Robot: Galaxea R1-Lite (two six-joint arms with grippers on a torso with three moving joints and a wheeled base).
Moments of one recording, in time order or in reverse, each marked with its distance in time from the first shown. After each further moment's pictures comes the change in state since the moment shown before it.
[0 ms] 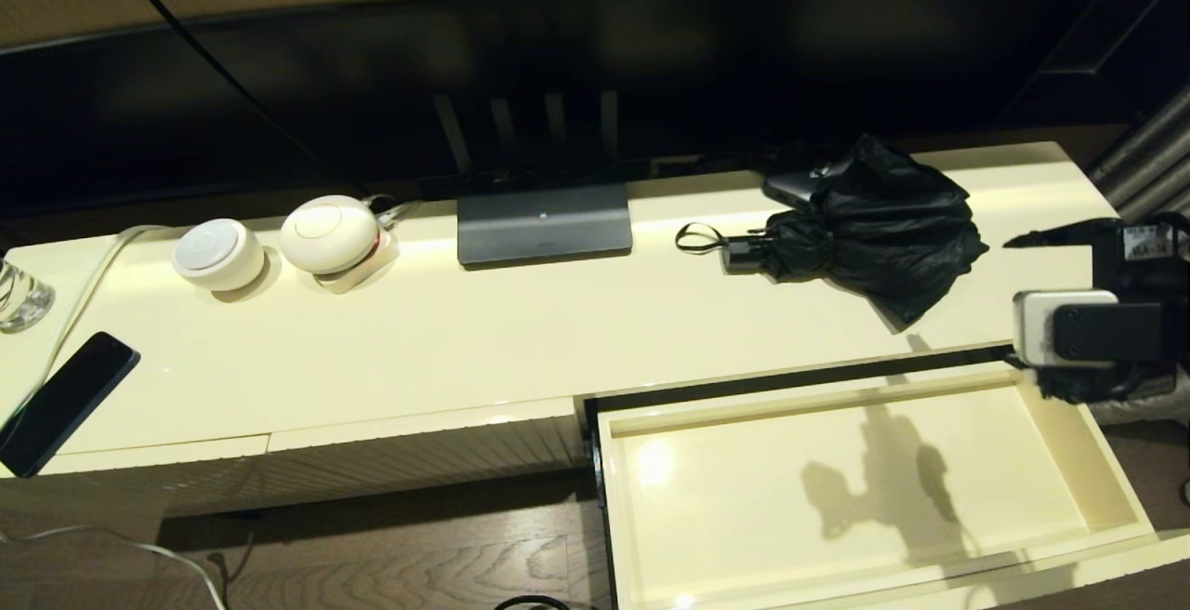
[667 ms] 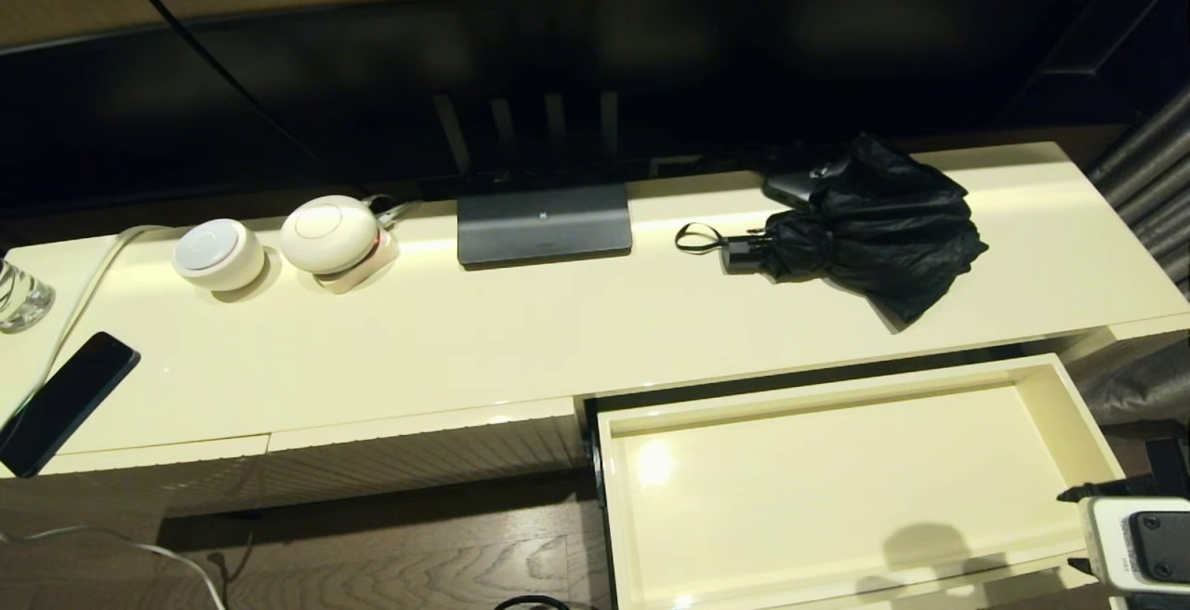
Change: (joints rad) left arm 0.000 0.000 0.000 0.000 0.000 0.000; right arm 0.043 -0.172 0.232 0.348 0.022 0.201
